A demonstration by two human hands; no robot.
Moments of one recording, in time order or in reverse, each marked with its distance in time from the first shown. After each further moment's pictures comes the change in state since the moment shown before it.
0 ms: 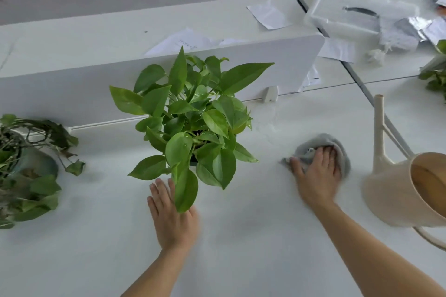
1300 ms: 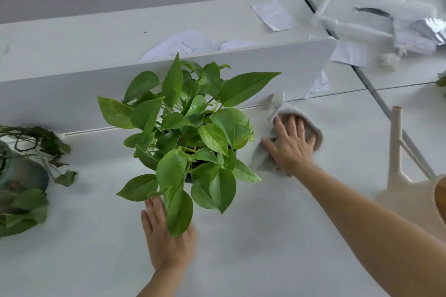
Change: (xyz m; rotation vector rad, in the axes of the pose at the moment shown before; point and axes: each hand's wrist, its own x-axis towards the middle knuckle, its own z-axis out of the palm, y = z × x) left_hand 0.003 0.006 -0.003 0.085 0.053 -0.005; right_hand 0.081 -0.081 0.014 -0.210 -0.304 -0.280
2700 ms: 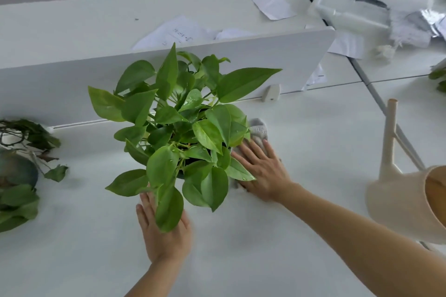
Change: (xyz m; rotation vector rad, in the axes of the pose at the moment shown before) left_hand 0.005 -0.008 0.003 0.033 -0.063 -0.019; right_hand -0.057 -0.021 0.035 -0.251 -0.004 -0.706
